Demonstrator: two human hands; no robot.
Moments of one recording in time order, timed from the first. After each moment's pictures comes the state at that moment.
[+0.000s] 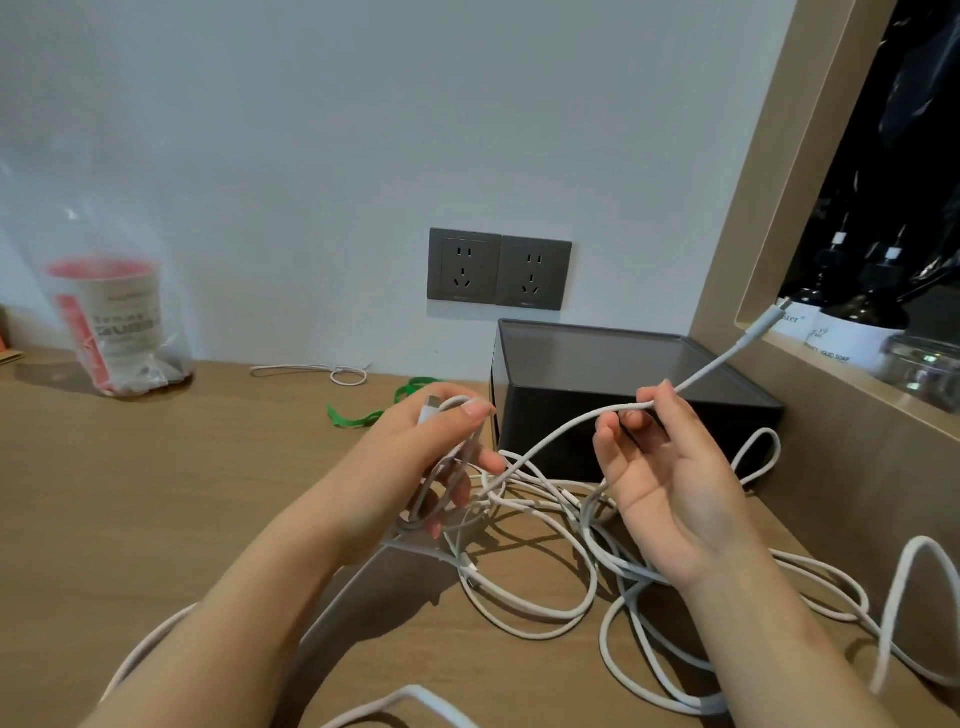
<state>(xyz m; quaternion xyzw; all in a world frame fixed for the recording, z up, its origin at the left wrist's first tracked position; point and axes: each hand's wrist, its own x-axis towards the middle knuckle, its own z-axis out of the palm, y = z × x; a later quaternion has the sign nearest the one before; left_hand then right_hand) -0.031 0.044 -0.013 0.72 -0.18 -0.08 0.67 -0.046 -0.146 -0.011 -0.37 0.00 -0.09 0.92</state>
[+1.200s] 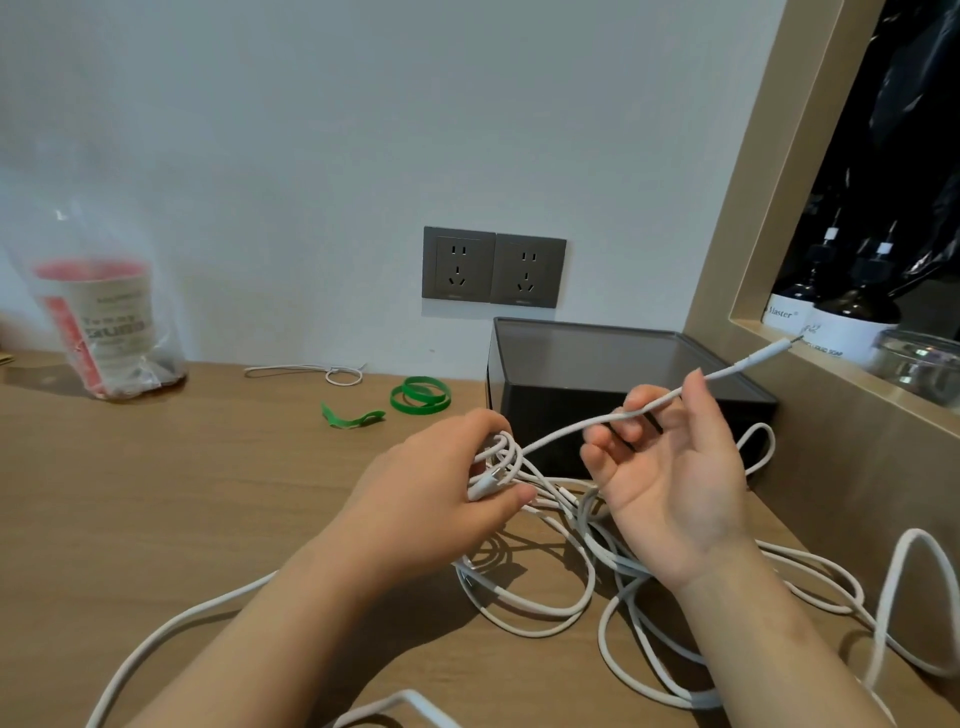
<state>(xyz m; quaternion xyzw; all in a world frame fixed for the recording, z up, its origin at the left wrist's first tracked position) -0.030 0.028 -0.029 0.91 -0.27 0.14 0.29 -0.048 -0.143 -0.013 -0.41 -0.02 -0.11 0.91</state>
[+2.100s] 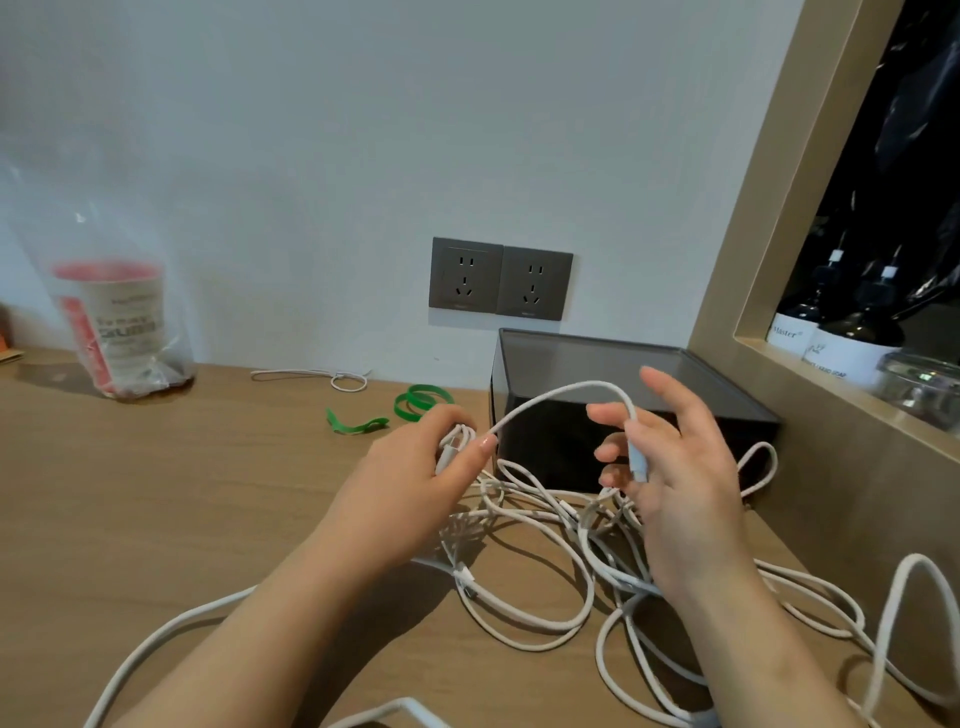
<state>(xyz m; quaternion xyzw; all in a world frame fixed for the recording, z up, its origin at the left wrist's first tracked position) -0.021 0.036 -0.031 0.90 -0.17 0.16 0.38 -0.053 -0.146 -0.015 -0.63 -0.05 -0.22 0.74</state>
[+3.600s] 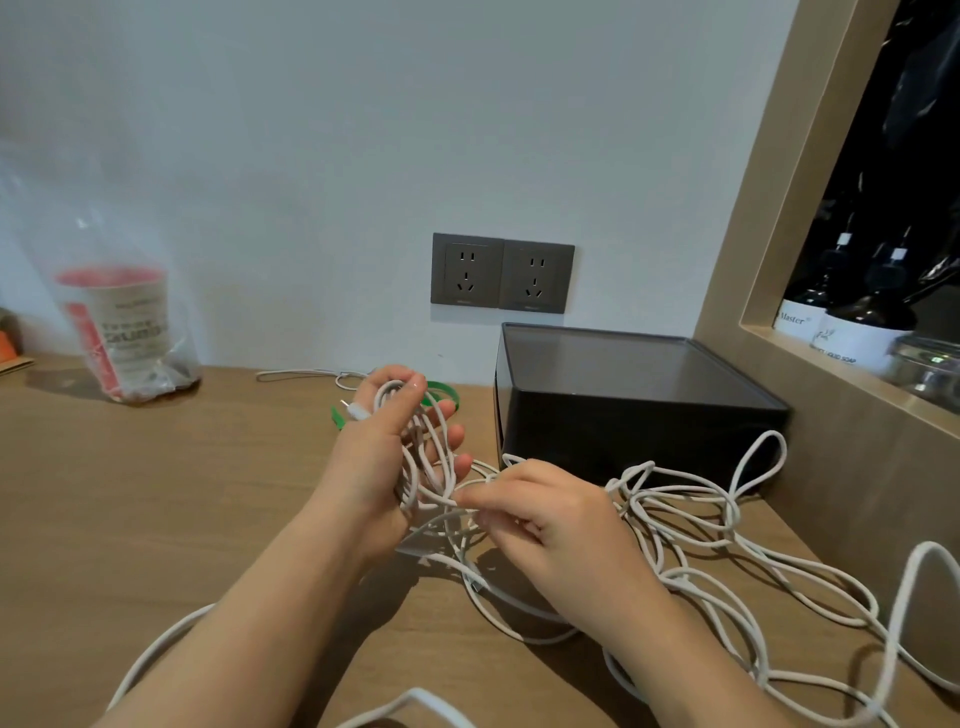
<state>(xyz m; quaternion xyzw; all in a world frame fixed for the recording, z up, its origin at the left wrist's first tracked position) -0.019 0.035 -0.020 0.45 0.02 -0.01 0.89 -0.049 -0.113 -0.048 -0.89 -0.28 -0.20 0.28</state>
